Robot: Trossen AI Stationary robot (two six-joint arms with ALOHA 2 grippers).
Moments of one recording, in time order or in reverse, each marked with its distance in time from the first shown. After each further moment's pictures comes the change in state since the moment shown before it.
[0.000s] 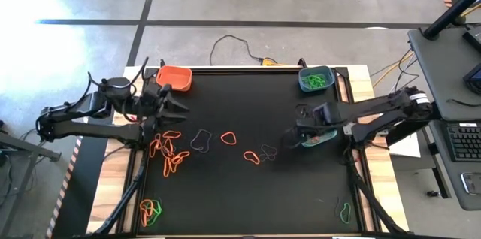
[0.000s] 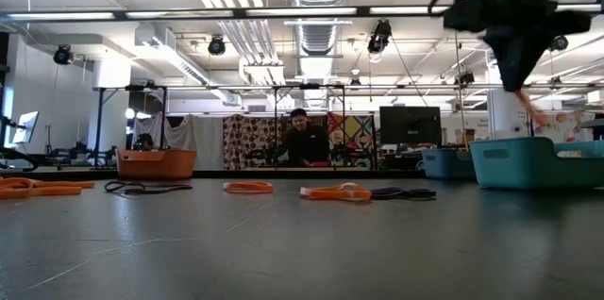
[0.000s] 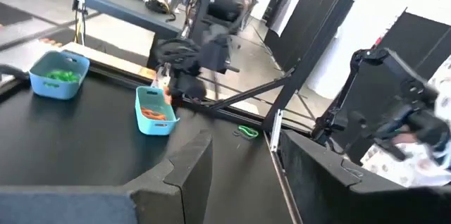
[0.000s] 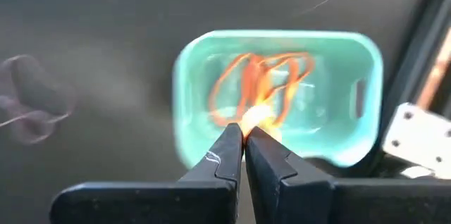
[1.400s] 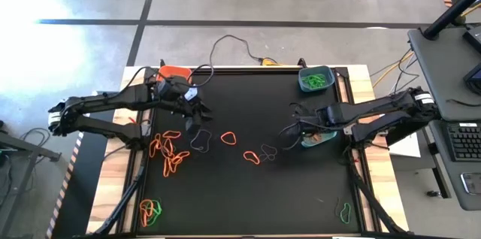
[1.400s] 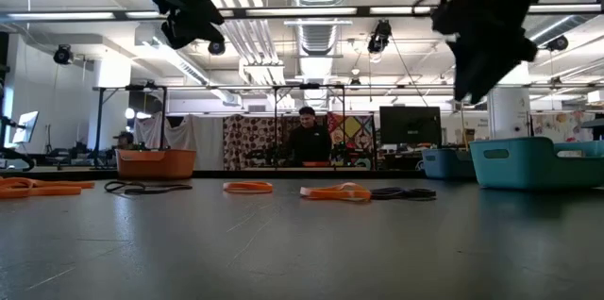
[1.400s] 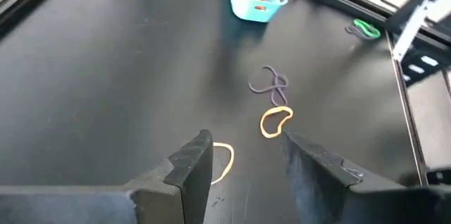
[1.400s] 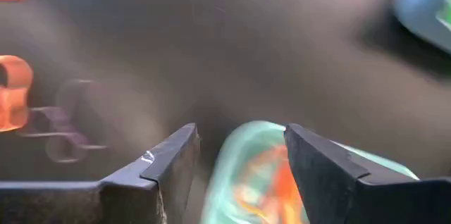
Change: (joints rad) left arm 0.145 0.428 0.050 -0.178 -0.031 0.172; right arm 0.007 -0.066 -0.116 0.354 0.161 -0.402
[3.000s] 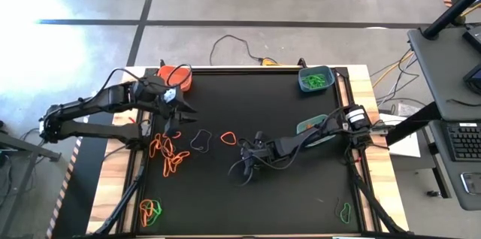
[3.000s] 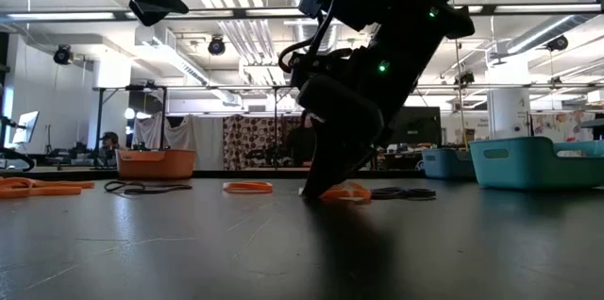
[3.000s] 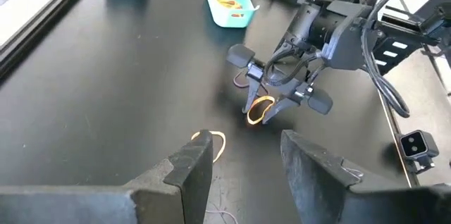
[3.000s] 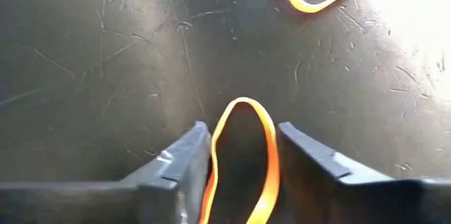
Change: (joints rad) left arm -0.006 -0.229 -0.002 -0.164 0.023 0.094; right arm 0.126 0.777 0.267 0.687 -0.109 -0.423
